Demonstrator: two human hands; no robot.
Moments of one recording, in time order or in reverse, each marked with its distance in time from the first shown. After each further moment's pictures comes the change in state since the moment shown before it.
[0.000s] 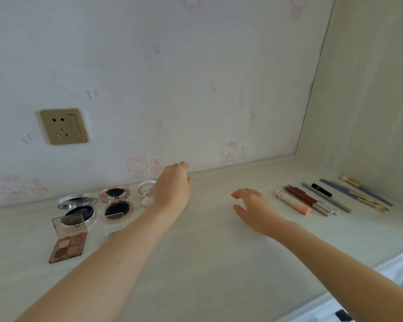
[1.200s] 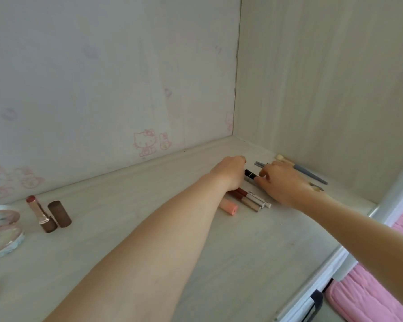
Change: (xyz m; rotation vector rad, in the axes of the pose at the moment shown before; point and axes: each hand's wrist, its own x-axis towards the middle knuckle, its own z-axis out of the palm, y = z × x) left_hand 0.053 0.256 0.216 -0.160 -0.677 0.354; right_hand -0.010 0.236 -0.082 -0.320 0.004 0.403
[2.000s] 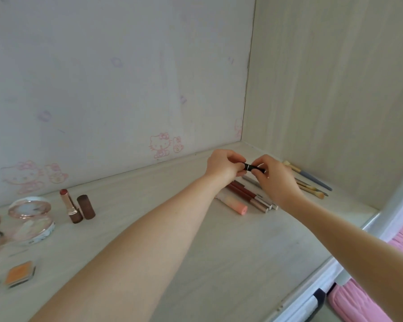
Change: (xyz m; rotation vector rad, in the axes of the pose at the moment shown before) left_hand -0.040 -0.010 -0.035 -0.961 0.247 -0.126; right_hand -0.016 -0.049 -0.013 0.531 0.252 0.037
